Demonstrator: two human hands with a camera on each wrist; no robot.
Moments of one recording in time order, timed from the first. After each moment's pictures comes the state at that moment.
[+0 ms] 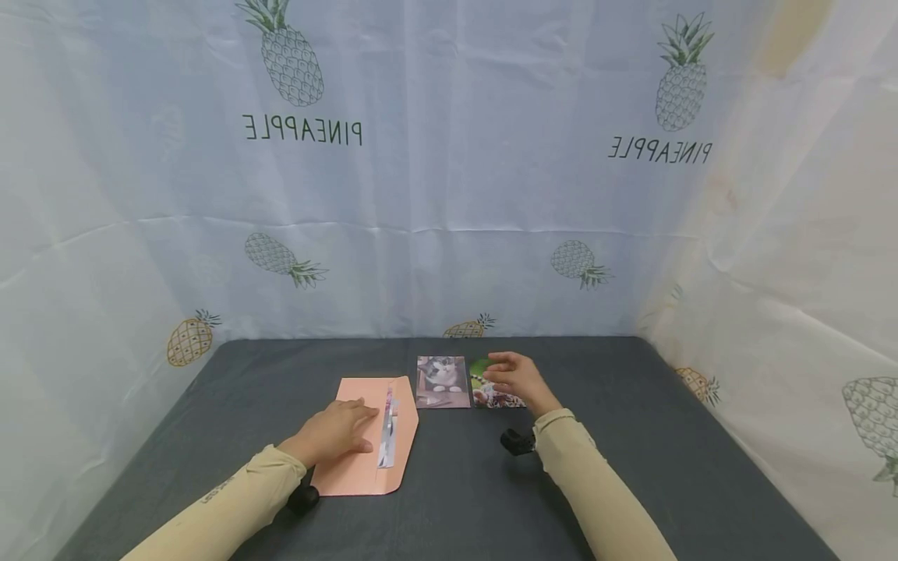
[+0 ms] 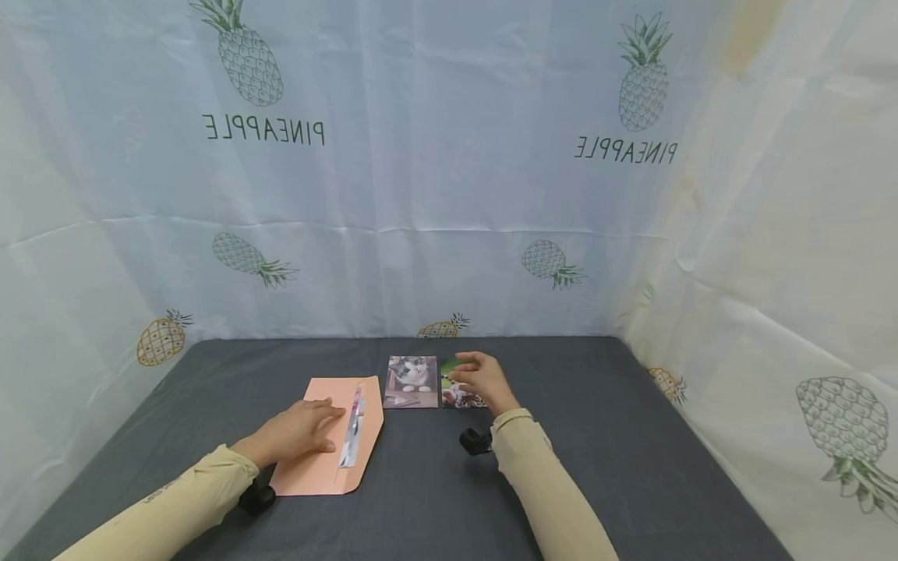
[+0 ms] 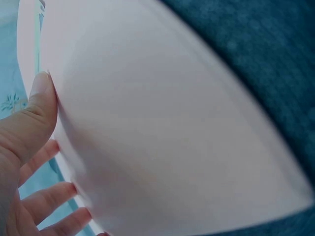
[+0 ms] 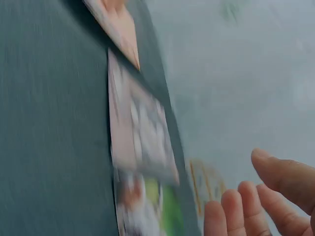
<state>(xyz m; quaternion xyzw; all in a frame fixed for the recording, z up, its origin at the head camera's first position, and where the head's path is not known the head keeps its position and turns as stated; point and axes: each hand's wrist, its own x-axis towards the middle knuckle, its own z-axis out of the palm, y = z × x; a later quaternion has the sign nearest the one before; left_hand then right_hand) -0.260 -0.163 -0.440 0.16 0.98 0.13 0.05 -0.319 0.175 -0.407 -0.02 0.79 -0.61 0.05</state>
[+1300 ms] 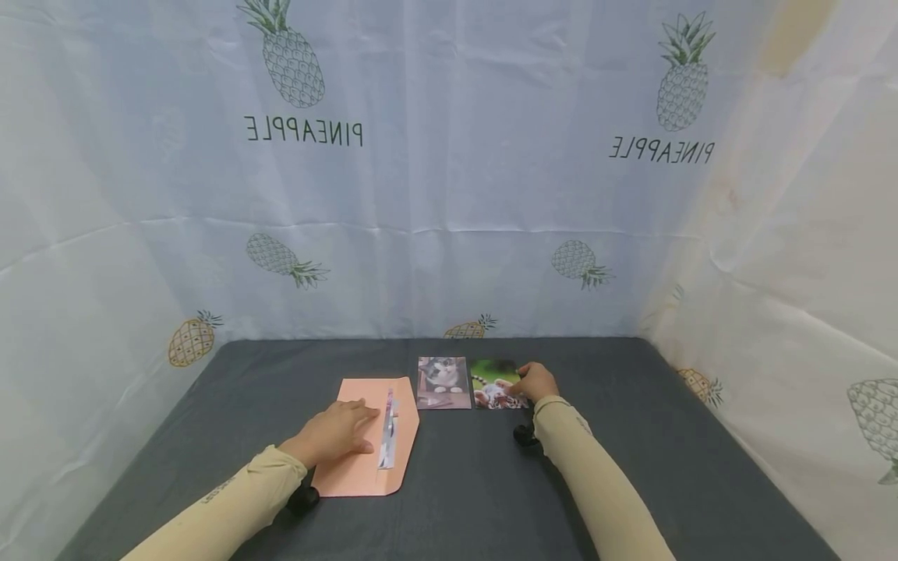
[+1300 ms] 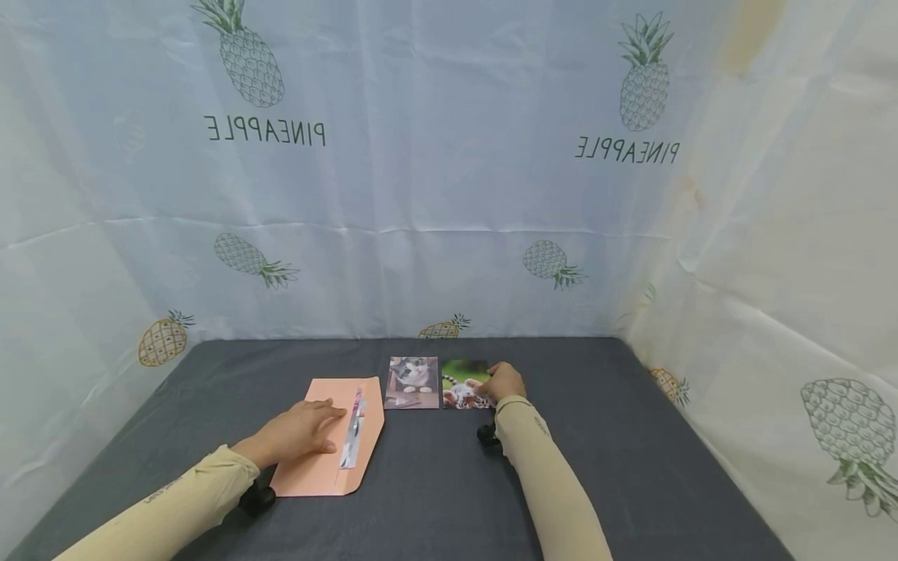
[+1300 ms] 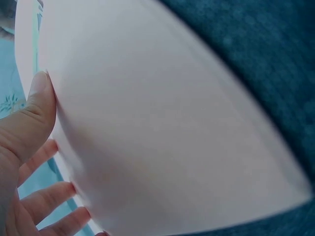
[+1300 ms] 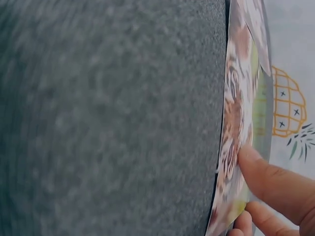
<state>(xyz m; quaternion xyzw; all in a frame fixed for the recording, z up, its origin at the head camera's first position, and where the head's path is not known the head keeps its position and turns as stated) -0.259 -0.162 -0.439 0.17 0.98 0.13 0.04 -0.359 0.208 -0.443 0.10 0.93 -0.36 0.03</state>
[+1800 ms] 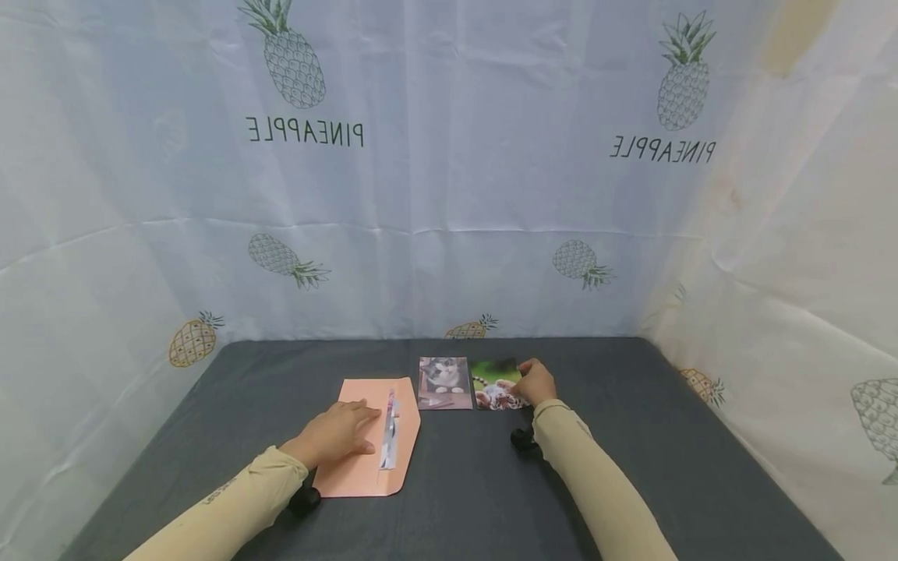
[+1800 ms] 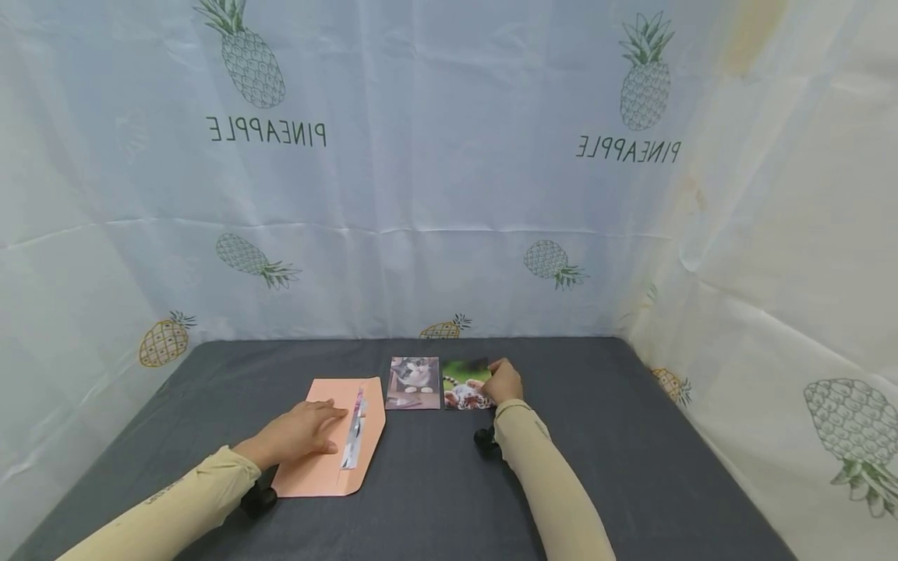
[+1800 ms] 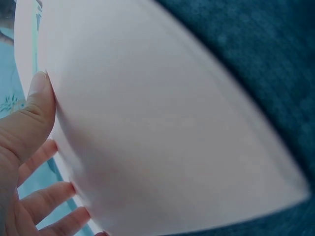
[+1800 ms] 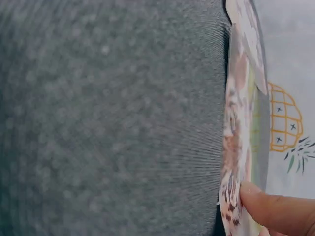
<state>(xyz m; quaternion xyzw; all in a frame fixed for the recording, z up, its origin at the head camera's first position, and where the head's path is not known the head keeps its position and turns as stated) -0.260 -0.161 -0.439 0.16 0.98 0.13 0.04 -0.353 0.202 -0.442 0.11 0.89 -0.43 0.00</state>
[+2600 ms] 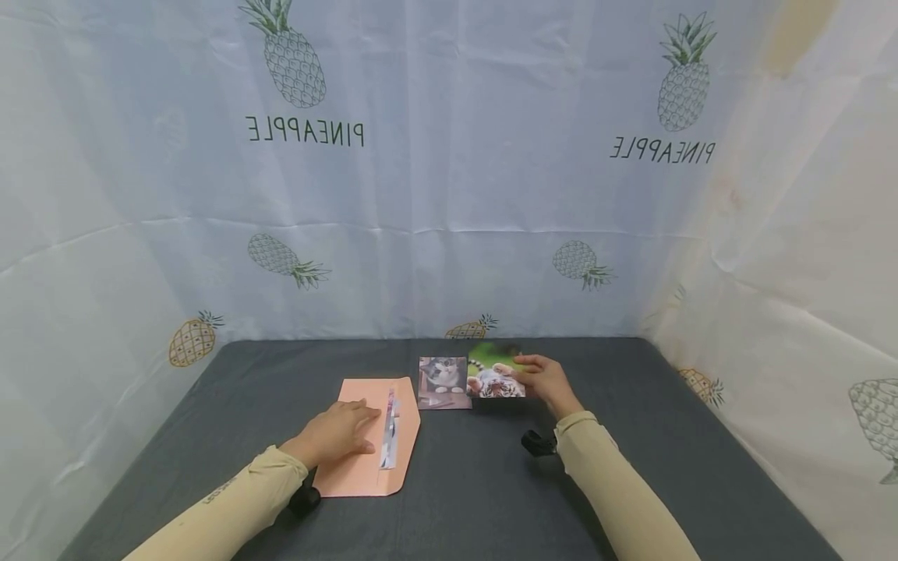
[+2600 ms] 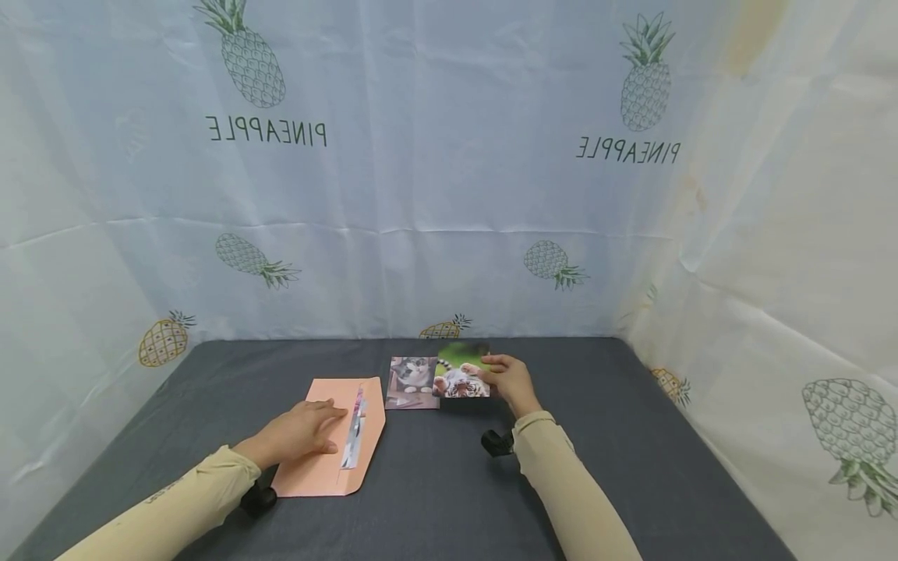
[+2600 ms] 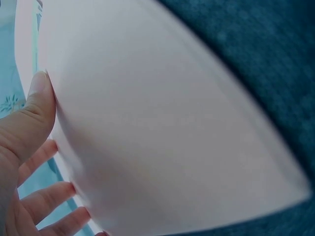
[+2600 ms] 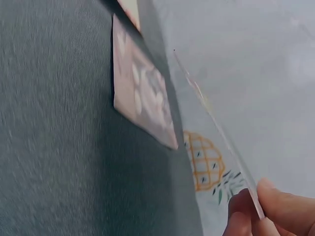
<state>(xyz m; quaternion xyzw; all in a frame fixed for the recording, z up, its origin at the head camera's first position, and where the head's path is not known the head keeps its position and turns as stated) -0.260 -0.161 -0.439 0.16 0.98 0.13 0.04 -0.323 0.210 -0.412 0.05 0.80 -0.60 0.02</state>
